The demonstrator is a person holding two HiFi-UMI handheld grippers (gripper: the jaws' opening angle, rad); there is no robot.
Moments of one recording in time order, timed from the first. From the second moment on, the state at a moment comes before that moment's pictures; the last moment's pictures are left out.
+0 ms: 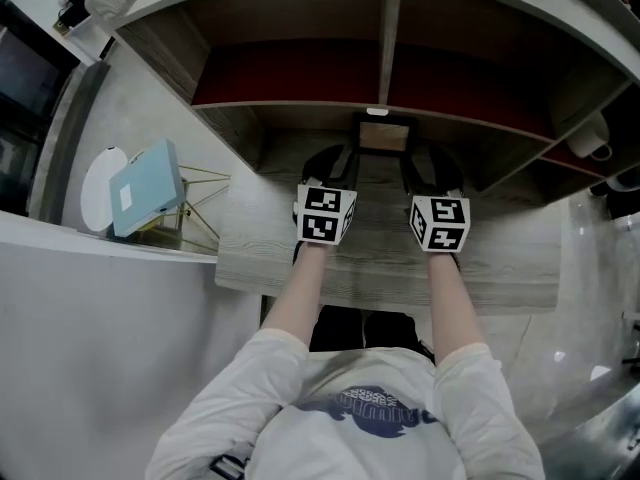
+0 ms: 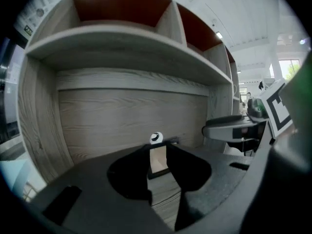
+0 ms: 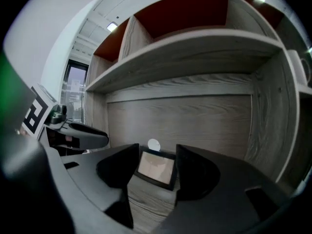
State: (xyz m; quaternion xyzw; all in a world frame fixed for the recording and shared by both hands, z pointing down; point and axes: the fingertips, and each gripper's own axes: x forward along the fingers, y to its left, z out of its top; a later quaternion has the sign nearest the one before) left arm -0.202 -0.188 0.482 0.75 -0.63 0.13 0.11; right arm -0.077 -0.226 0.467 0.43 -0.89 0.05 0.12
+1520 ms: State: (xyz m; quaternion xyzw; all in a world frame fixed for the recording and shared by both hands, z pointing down) left arm -0.153 -0.037 0.250 0.75 -0.66 0.01 -0.09; right arm -0.013 -0.083 0.241 0.45 -0.89 -0.08 -0.05
